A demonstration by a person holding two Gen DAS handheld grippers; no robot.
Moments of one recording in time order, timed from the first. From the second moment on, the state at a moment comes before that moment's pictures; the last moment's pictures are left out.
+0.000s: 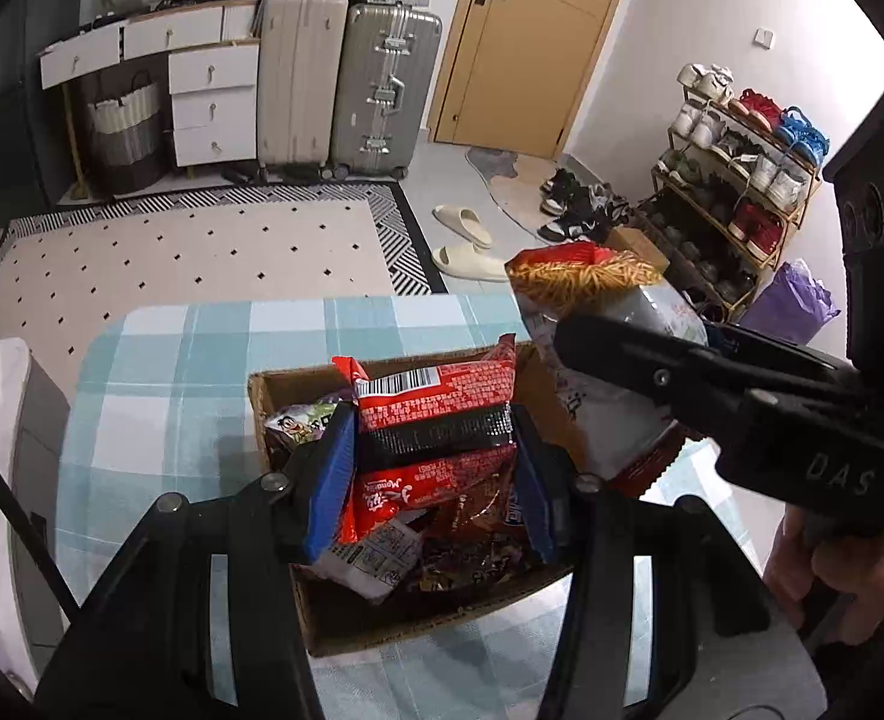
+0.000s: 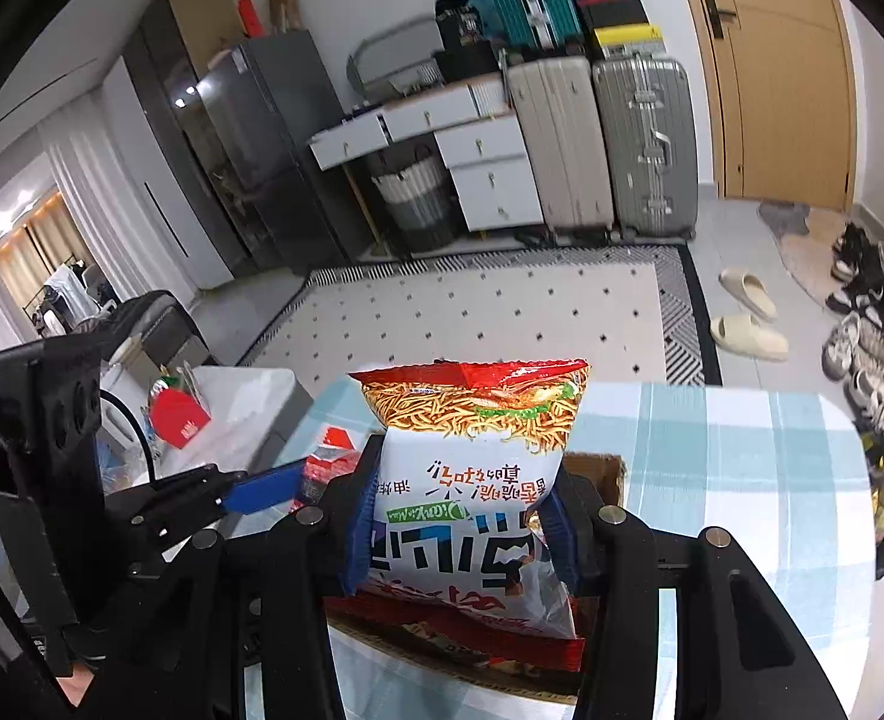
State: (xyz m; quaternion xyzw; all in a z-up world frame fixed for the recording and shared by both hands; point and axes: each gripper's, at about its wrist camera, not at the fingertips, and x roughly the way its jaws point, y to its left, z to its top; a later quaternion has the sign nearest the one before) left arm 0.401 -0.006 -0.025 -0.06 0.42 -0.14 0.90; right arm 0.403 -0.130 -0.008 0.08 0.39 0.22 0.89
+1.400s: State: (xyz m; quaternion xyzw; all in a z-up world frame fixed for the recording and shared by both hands) left arm 0.341 0.011 -0.017 -0.03 0.38 -0.08 0.92; right arm 0.358 -0.158 0.001 0.08 0.37 0.22 0.90
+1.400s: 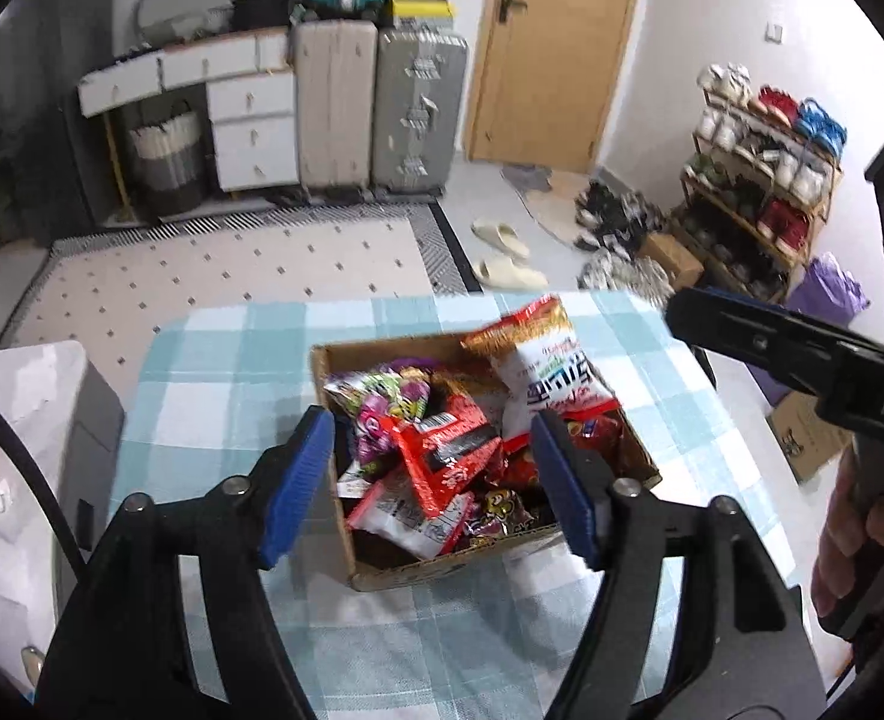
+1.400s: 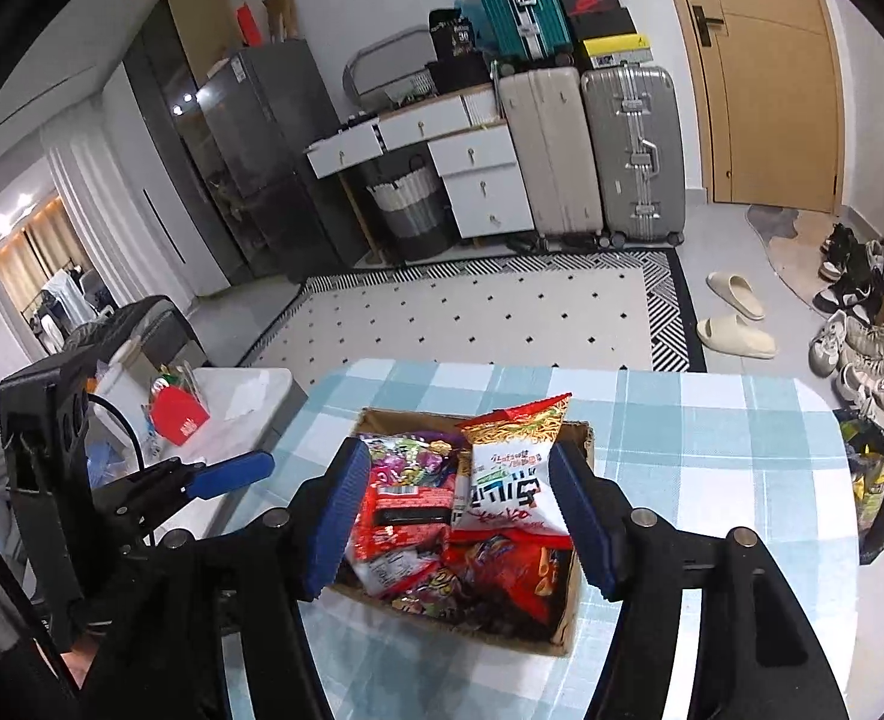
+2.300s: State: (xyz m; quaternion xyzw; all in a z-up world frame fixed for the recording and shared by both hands) left arm 0.134 0.027 -0.006 0.05 0.21 0.00 0.98; right arm 0.142 -0.166 0.051 0.02 0.15 0.23 0.96
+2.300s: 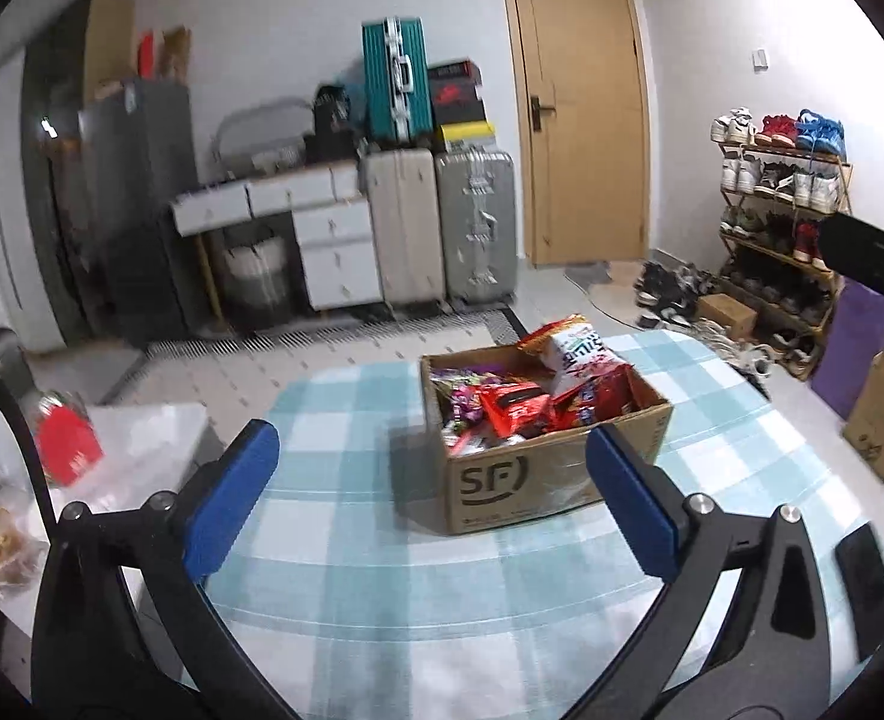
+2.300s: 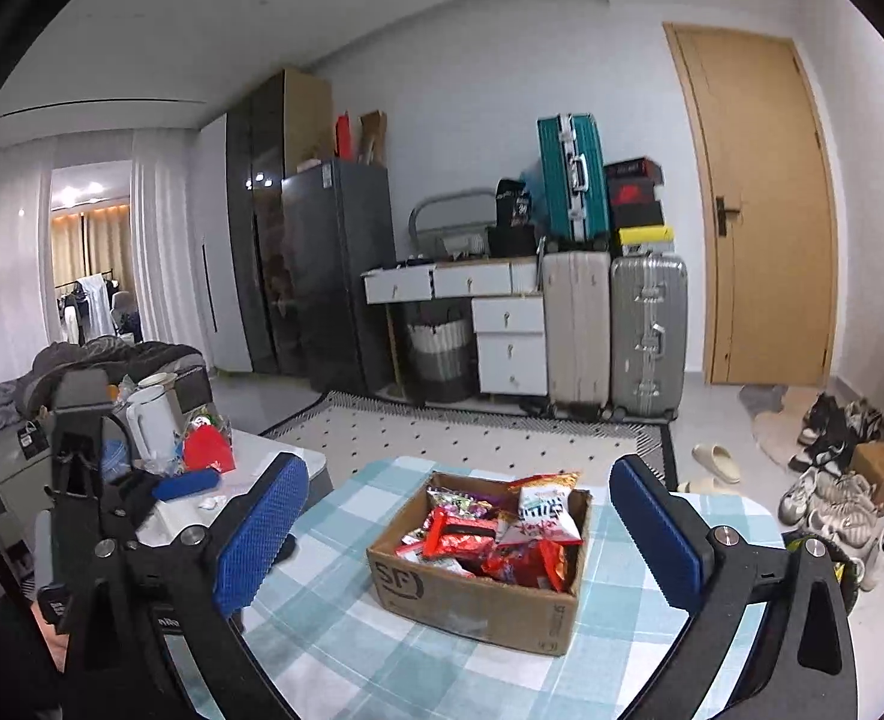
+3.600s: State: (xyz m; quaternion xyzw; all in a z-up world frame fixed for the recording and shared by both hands) left arm 0.095 0.041 -0.134 0.01 0.16 0.04 0.99; right arm 0.069 -0.209 -0.121 0.01 0.15 0.13 0.98
